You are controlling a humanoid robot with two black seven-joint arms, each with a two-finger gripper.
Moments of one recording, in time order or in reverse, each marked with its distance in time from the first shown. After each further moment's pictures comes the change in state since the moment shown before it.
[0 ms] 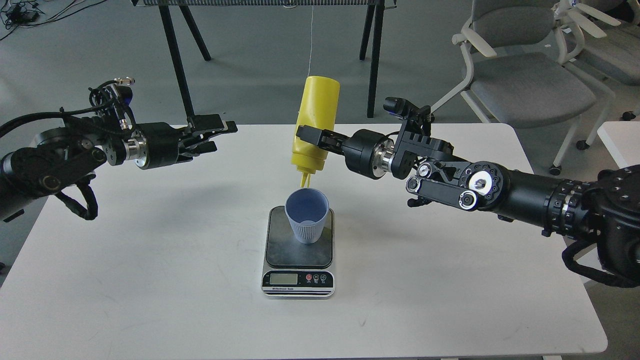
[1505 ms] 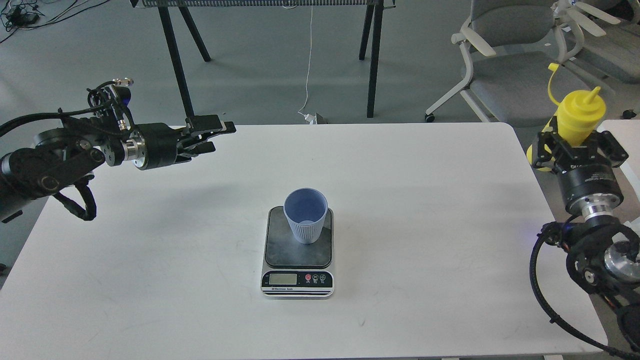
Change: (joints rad) left arm 0.003 0.002 0.000 0.000 0.000 0.000 0.000; right arm -0.994 -0.416 1.018 0.386 1.532 0.540 -0.012
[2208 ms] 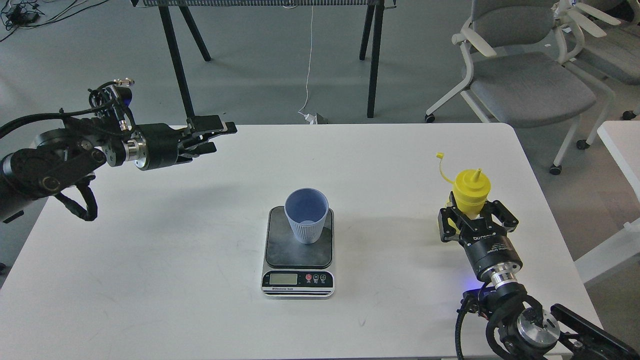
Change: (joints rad) left arm 0.002 -0.002 0.000 0.000 0.000 0.000 0.000; right arm -0.102 0.222 -0.054 -0.001 -0.243 0.000 0.003
